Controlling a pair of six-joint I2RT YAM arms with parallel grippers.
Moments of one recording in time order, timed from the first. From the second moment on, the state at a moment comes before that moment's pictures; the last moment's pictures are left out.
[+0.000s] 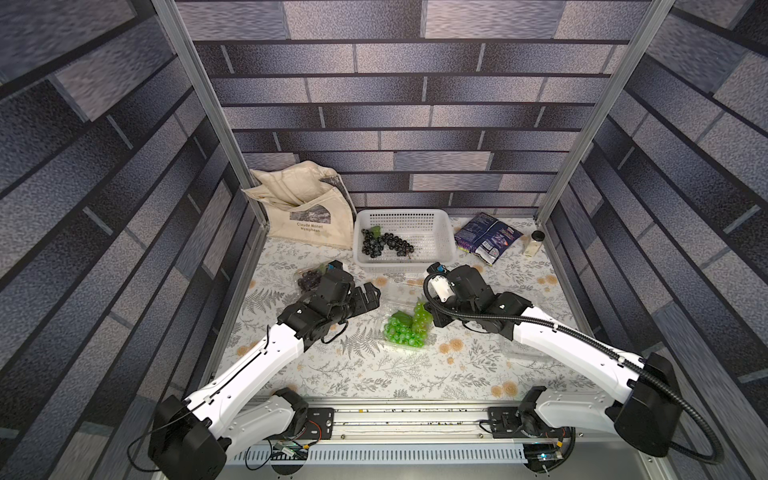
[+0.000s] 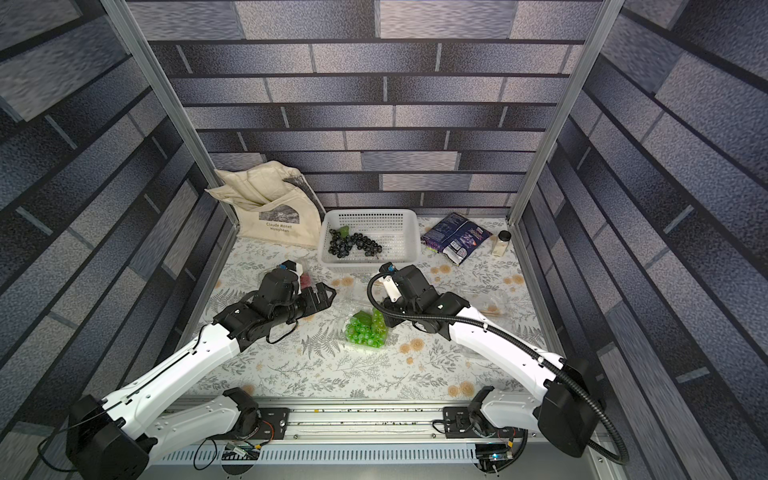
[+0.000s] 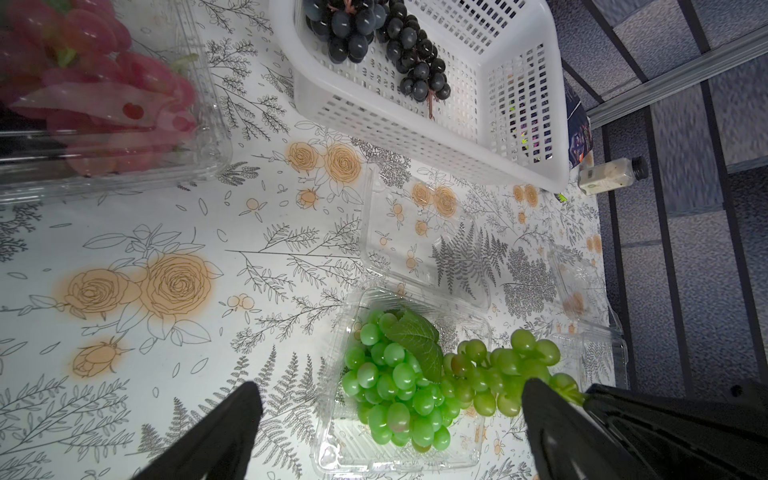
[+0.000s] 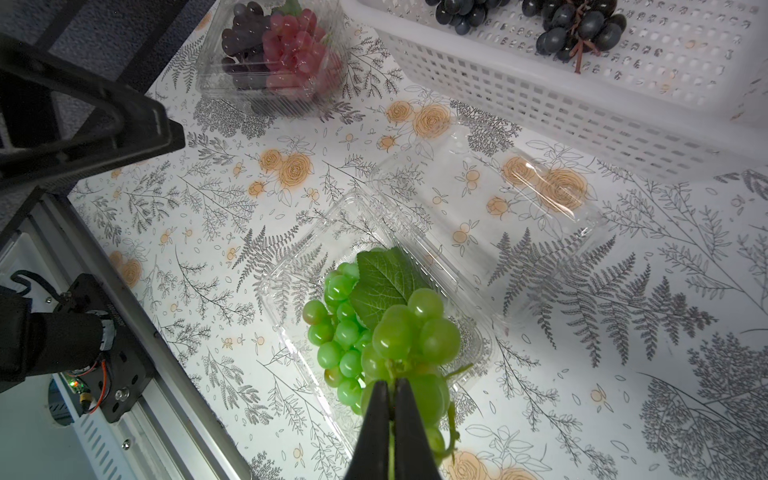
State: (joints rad) left arm -0.57 1.05 0.82 -0.49 0.04 -0.80; right arm 0.79 1.27 0.96 -0.49 -0.13 0.25
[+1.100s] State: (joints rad) left arm -0.57 1.04 0.79 -0.45 0.04 -0.81; right arm 0.94 1.66 1.10 -0.34 -0.17 0.29
